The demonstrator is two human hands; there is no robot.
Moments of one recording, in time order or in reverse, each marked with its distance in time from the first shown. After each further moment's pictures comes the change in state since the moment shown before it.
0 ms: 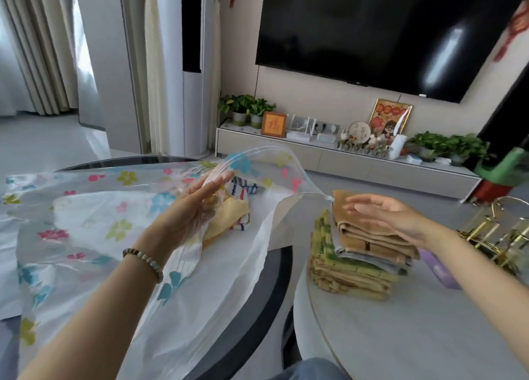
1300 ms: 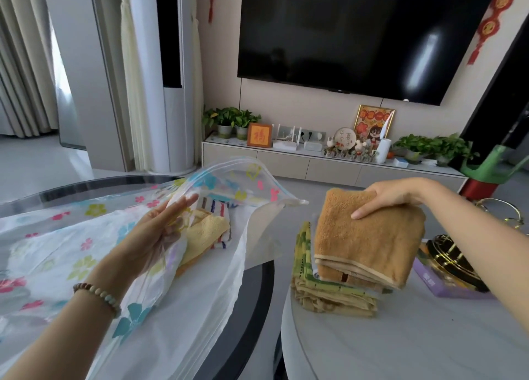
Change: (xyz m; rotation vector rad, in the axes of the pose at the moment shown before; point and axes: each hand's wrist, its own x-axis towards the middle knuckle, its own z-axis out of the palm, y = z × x) left_hand 0.021 -0.008 -0.002 0.094 0.121 -0.028; right_hand 0.054 -0.029 -0.097 -0.657 -0.183 0.396
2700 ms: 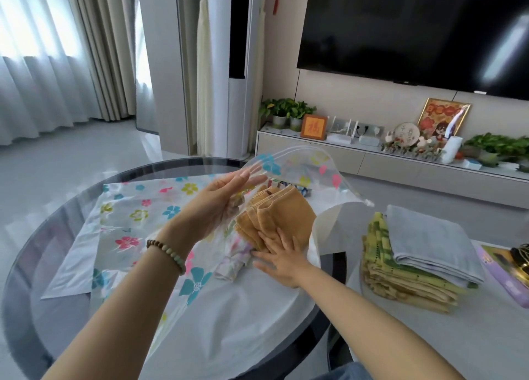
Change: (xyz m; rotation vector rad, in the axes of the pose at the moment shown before) left_hand -0.073 0.058 -0.052 0.120 -0.214 0.041; right_hand 0.091 -0.214 0.331 -0.477 0.183 -0.548
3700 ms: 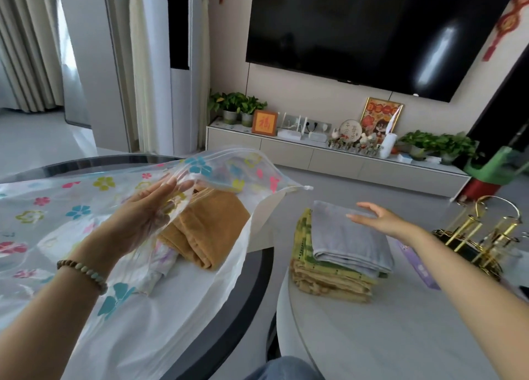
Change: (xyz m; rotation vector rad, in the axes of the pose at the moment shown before) left_hand 0.053 -0.045 0.031 -0.164 0.198 -0.065; right_hand -0.183 0.296 -0.123 0.707 0.272 0.615
